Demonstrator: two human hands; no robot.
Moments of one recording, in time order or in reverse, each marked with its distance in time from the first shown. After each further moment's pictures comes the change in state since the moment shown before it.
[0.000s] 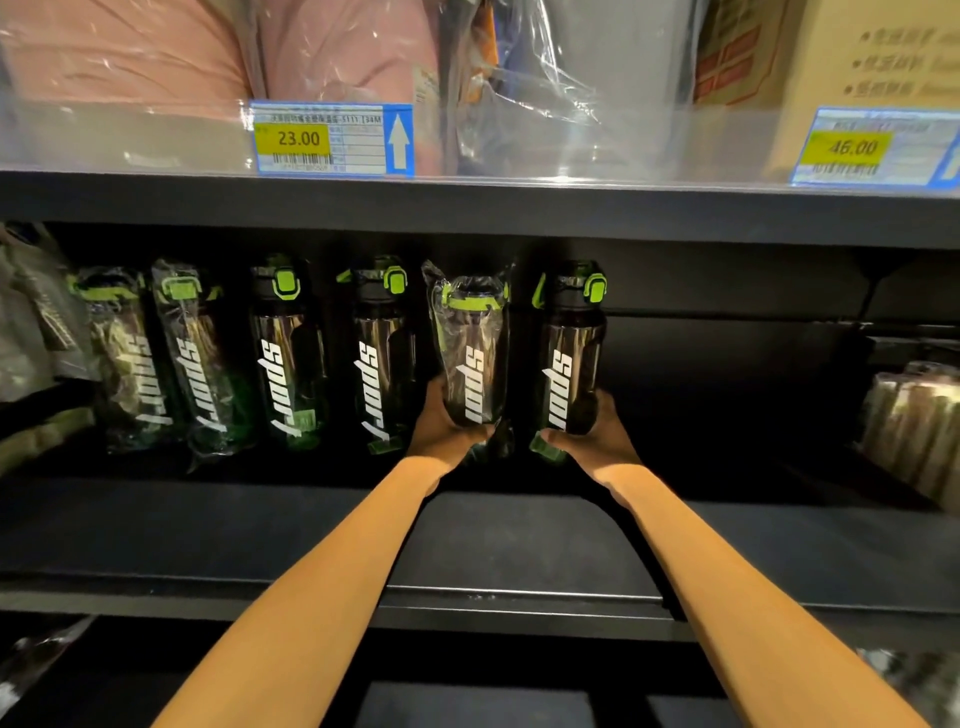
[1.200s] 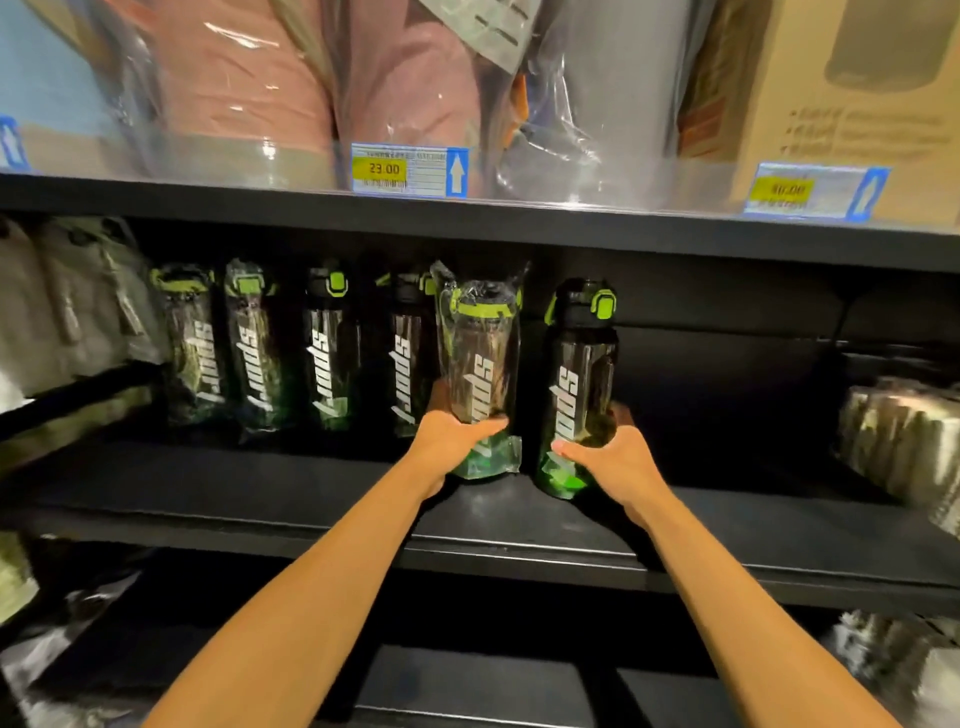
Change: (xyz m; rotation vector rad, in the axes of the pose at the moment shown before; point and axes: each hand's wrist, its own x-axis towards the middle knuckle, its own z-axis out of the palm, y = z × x) left_hand -0.081 0.035 -0.031 -0.076 -0.033 -0.123; right_hand -0.091 -0.025 -0.028 -0.032 -0.028 0.019
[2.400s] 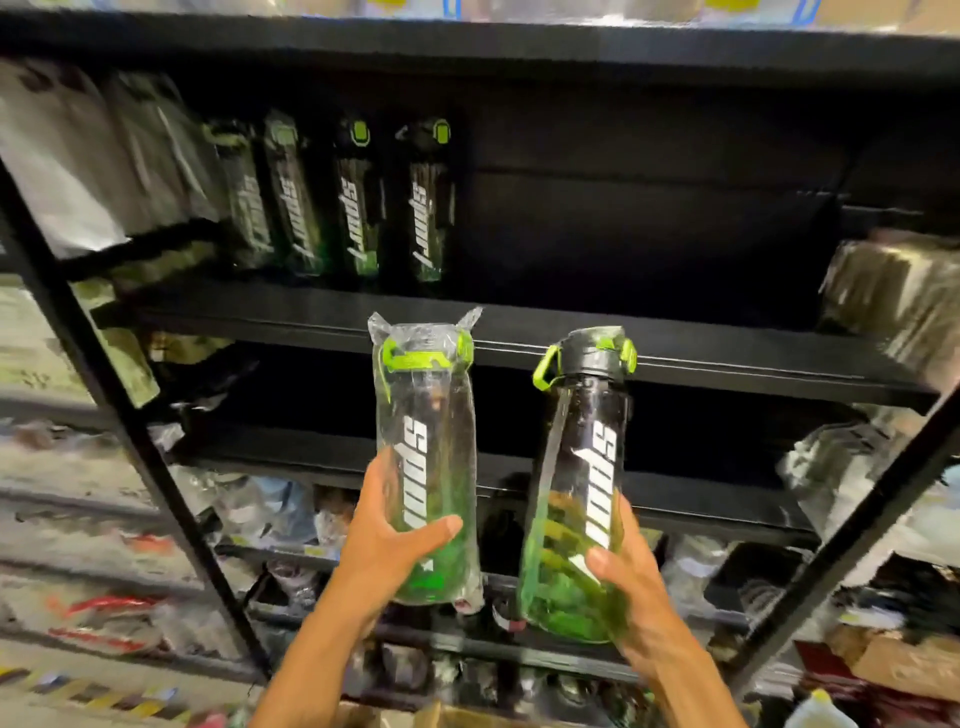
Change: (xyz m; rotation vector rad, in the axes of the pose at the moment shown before) left_hand -0.385 -0.097 -0.012 -0.093 0.086 0.019; right_hand -0.360 0.114 -0.008 0.776 -0.333 0.213
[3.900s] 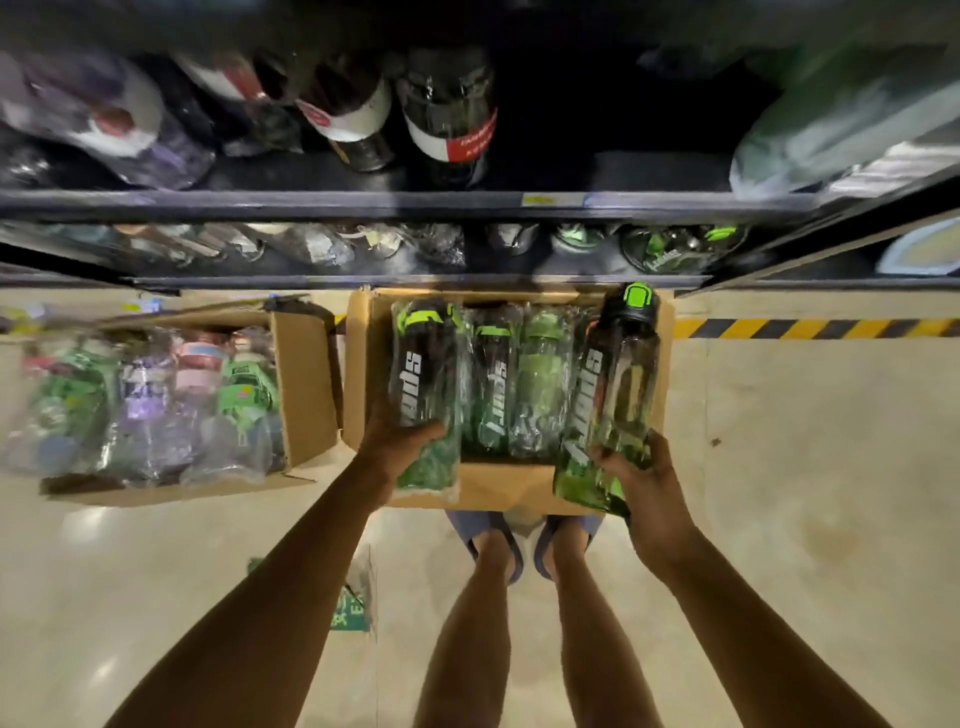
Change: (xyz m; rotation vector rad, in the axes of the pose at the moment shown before) left_hand -0.111 -0.728 0.104 0.256 -0.136 -1.184; right_hand -0.057 0.587 -0.301 -0.070 0.671 0.883
